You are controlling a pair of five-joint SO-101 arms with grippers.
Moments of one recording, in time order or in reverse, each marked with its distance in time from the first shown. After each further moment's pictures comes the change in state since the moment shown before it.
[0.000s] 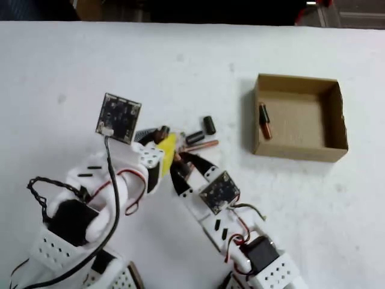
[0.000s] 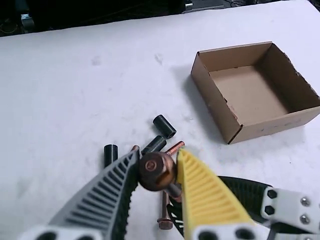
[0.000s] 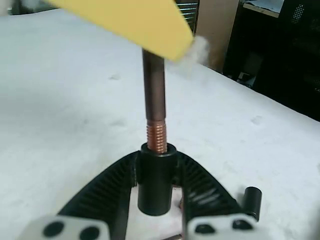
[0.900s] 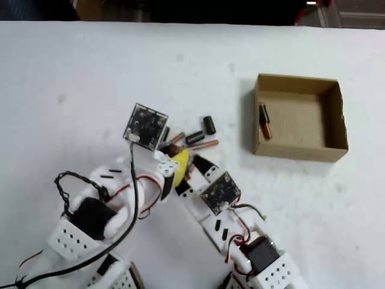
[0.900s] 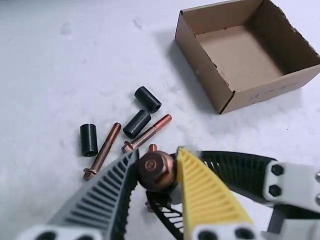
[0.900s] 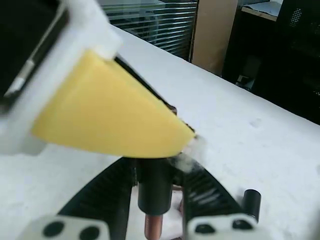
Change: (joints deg) left arm 5.2 1.0 9.4 -6.1 -0.3; right arm 0.1 -0.1 0.0 0.0 0.0
